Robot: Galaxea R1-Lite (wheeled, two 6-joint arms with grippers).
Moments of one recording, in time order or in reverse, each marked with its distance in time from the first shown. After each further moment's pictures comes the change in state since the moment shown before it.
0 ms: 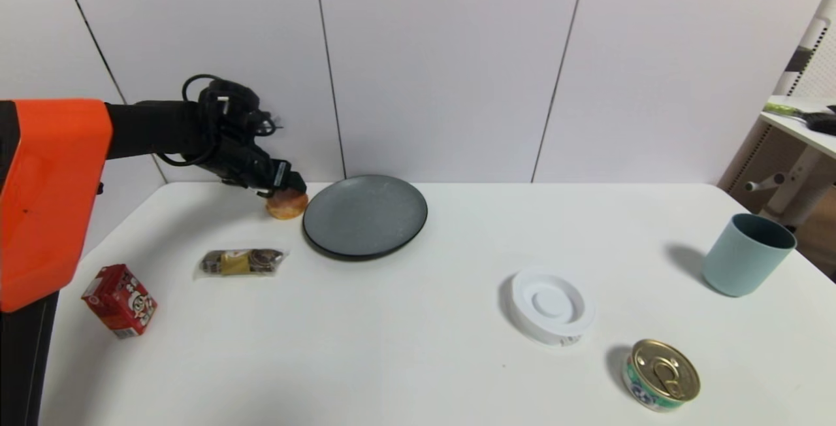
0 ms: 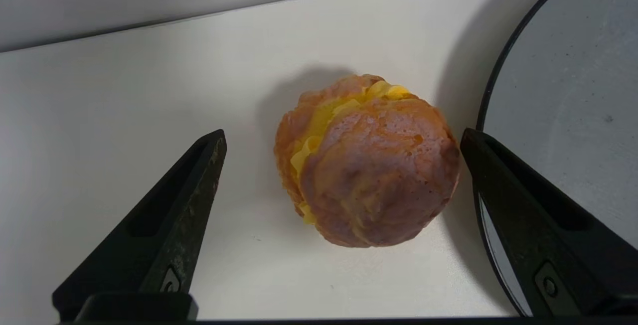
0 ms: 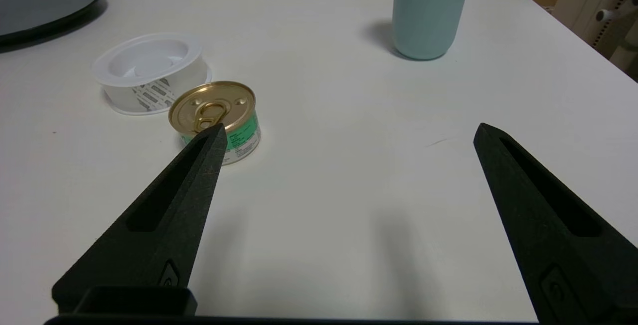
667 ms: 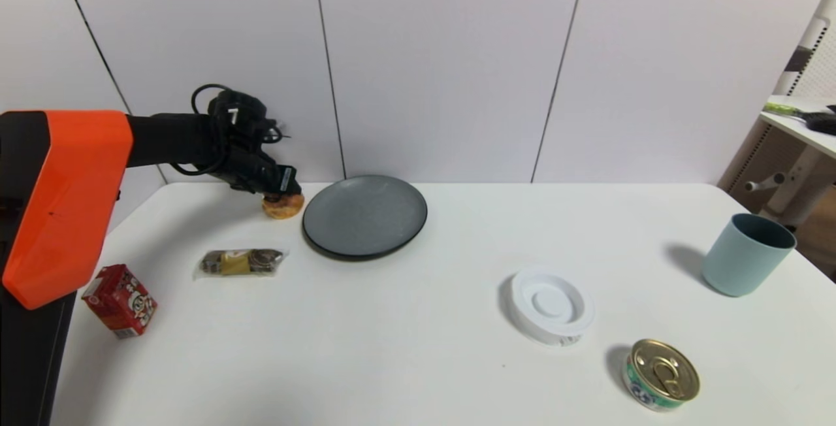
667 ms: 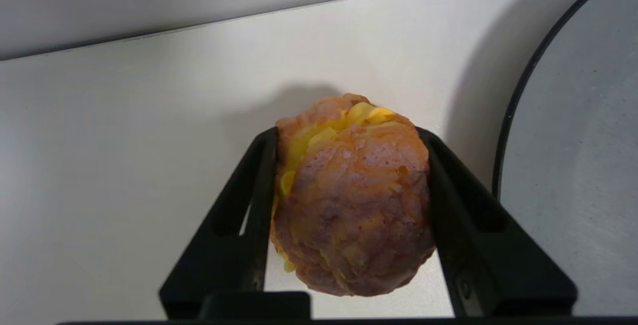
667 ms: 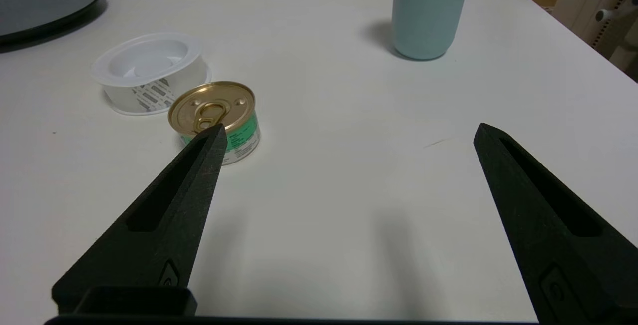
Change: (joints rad) left arm 0.000 0.049 -0.003 -0.052 0.000 -0.003; right arm 0.000 0.000 0.000 0.000 0.000 0.000
